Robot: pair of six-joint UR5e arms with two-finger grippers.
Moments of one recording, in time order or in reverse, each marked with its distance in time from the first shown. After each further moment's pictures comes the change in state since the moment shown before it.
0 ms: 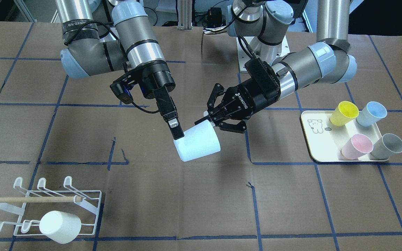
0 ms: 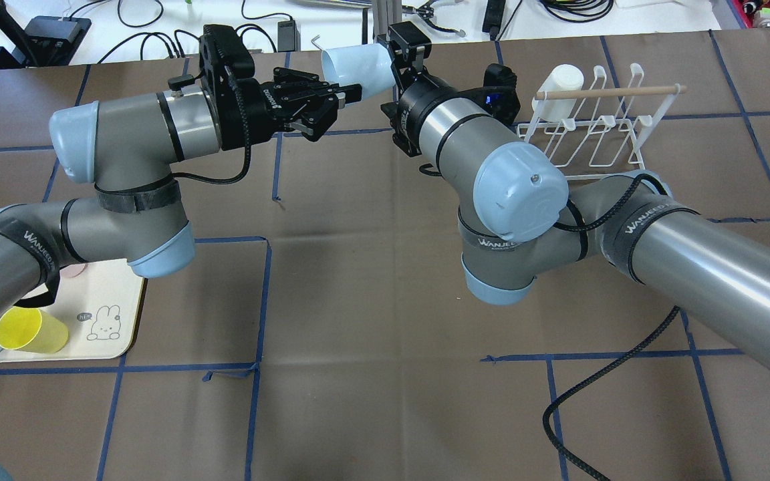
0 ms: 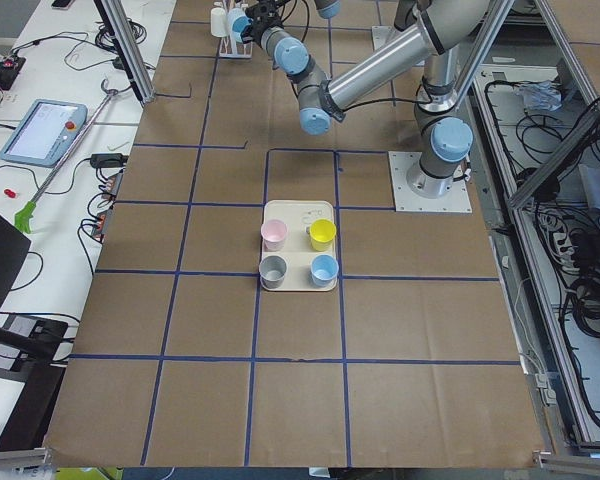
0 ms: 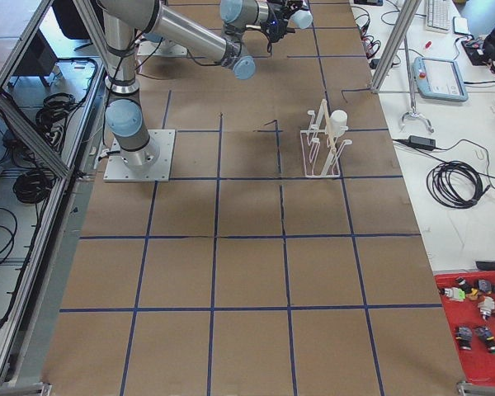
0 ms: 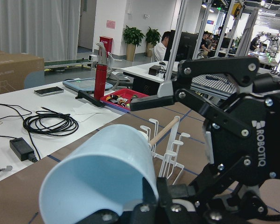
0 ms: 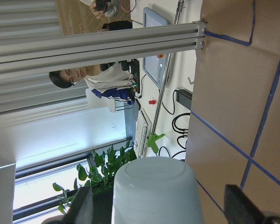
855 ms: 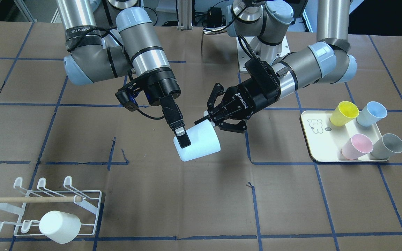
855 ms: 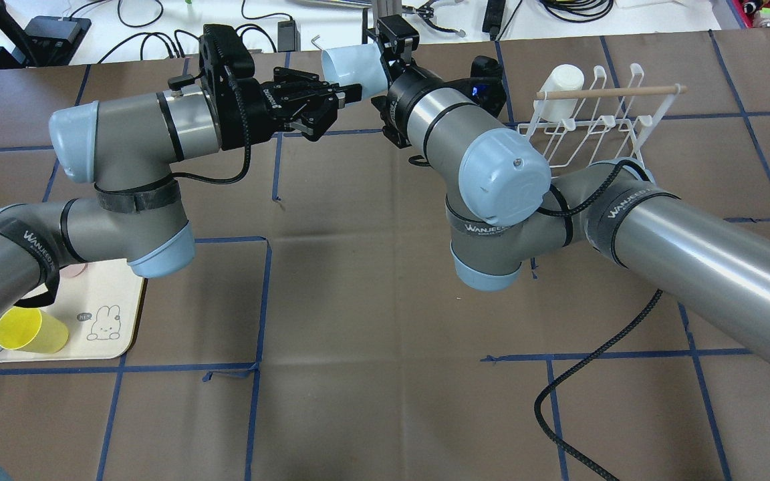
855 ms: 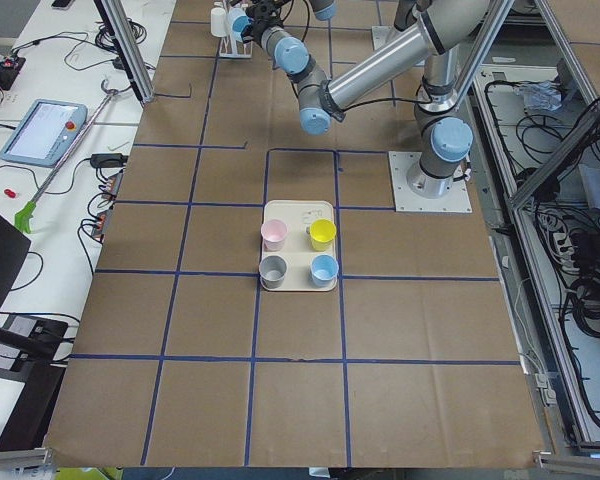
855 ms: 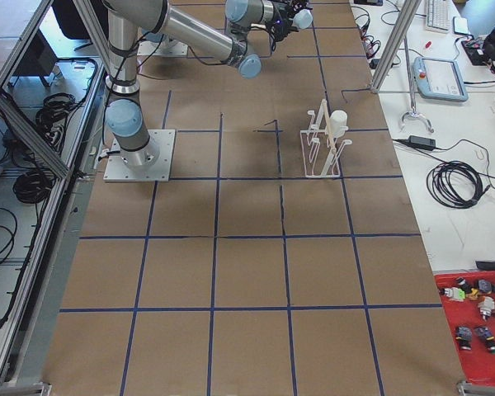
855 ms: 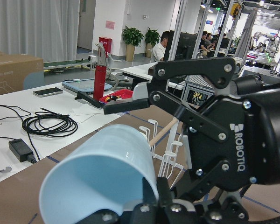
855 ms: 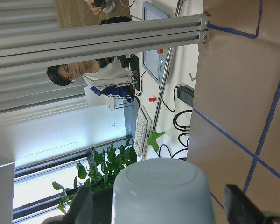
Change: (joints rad) left arm 0.000 0.001 0.000 0.000 0.000 0.000; right arm 0.009 0.047 -0.057 0.012 0.000 0.007
